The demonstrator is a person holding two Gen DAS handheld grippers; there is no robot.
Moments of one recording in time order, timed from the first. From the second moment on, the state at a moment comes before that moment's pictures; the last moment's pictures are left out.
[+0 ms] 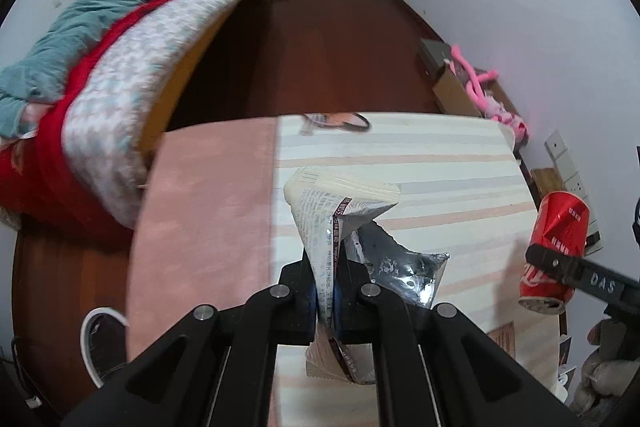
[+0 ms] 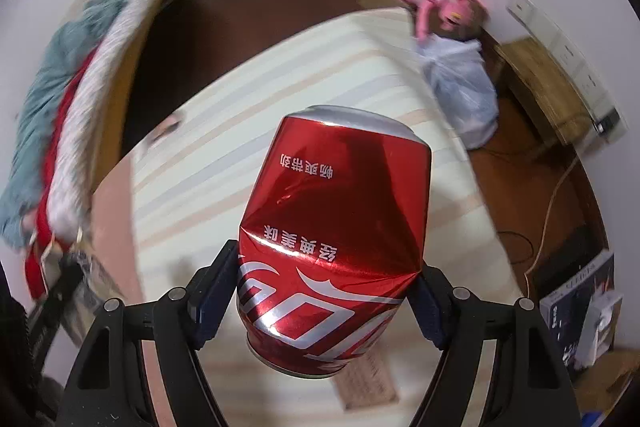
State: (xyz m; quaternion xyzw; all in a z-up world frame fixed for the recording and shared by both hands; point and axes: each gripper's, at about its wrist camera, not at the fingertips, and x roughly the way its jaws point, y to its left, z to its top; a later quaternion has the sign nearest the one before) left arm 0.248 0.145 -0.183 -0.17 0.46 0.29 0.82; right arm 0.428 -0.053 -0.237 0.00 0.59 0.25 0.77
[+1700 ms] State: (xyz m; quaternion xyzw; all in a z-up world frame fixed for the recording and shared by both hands) left arm -0.233 0.419 -0.378 -0.52 0.46 0.41 0.59; right arm -0.056 0.370 -0.420 -0.33 0.65 0.48 0.49
